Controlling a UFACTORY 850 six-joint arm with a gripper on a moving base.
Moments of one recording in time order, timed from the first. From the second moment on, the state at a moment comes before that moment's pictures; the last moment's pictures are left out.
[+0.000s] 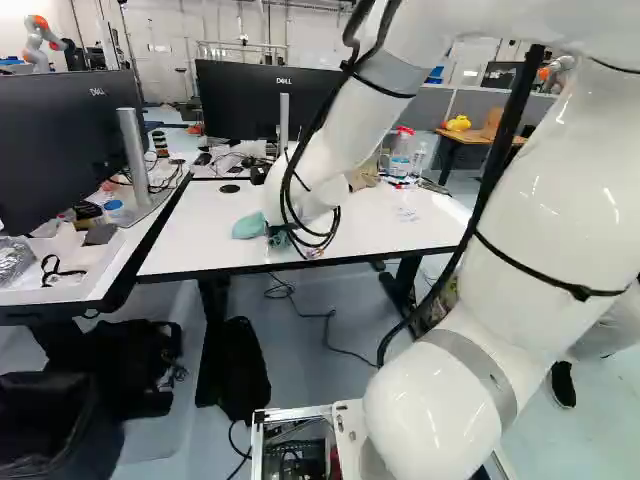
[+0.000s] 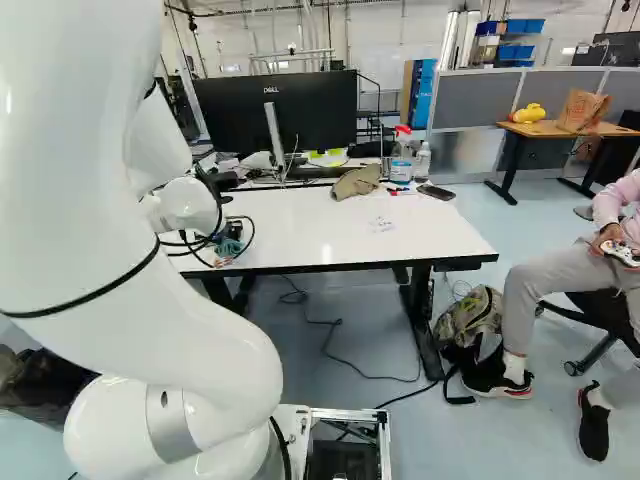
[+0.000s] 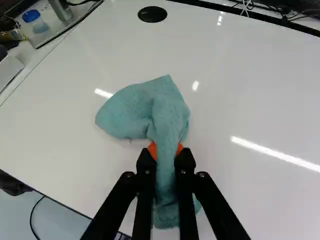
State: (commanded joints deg) arm 23.7 -2.4 -31.5 0.0 13.9 0.0
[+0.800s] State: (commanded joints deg) arm 21.8 -12.6 -42.8 0.0 13.9 0.0
